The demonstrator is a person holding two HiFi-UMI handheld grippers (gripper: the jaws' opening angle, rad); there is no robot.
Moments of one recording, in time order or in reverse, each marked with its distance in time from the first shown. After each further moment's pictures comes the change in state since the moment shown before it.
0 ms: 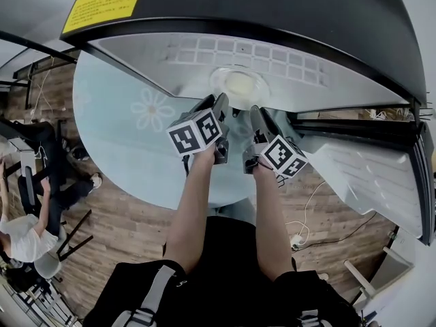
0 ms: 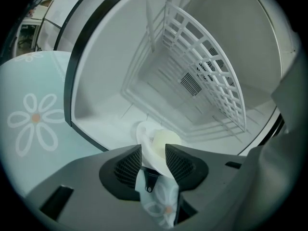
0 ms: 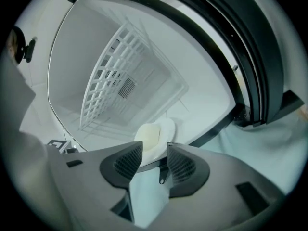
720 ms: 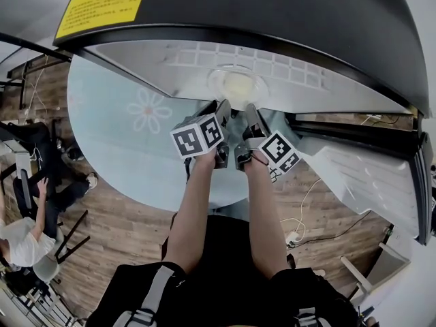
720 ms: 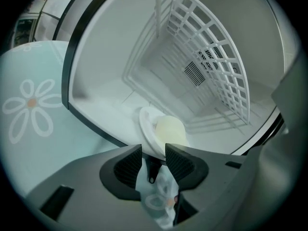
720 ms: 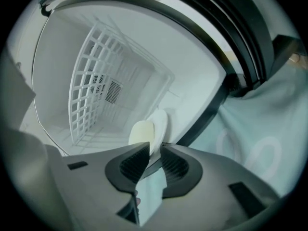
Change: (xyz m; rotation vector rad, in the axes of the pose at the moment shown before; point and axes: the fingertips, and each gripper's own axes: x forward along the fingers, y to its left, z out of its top) left arm 0.012 0.007 -0.027 -0.016 0.082 -0.012; right arm 0.023 -0.002 -0.012 0.228 -0.021 0.010
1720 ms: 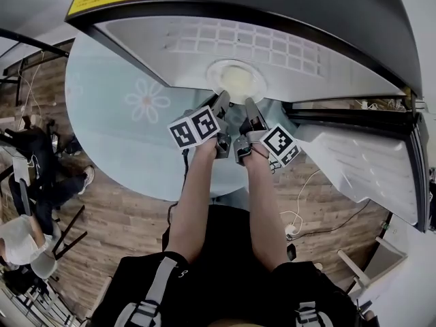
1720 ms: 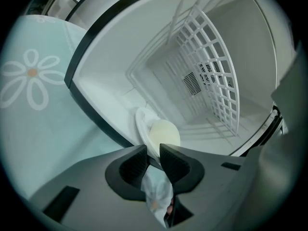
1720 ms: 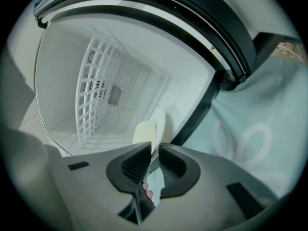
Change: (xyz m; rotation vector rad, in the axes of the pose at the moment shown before) left arm -0.001 -0.011 -0.010 -0.143 -0.063 -0.147; right arm -0.018 0.006 -0.006 0.075 0.010 0.031
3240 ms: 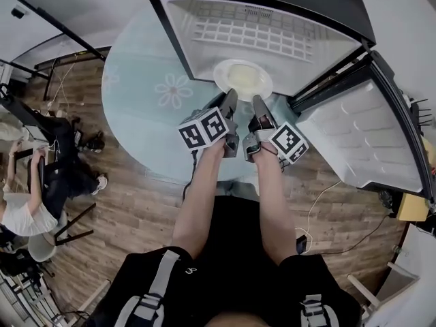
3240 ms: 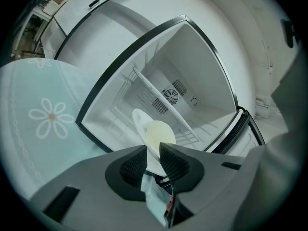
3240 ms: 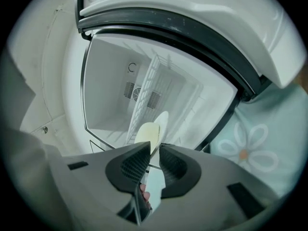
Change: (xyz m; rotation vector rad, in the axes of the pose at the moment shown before) left arm -0.109 -0.078 0.010 0.160 -0.205 -0.028; right arm -0.077 0.088 -0.007 -0.084 -0.010 0.245
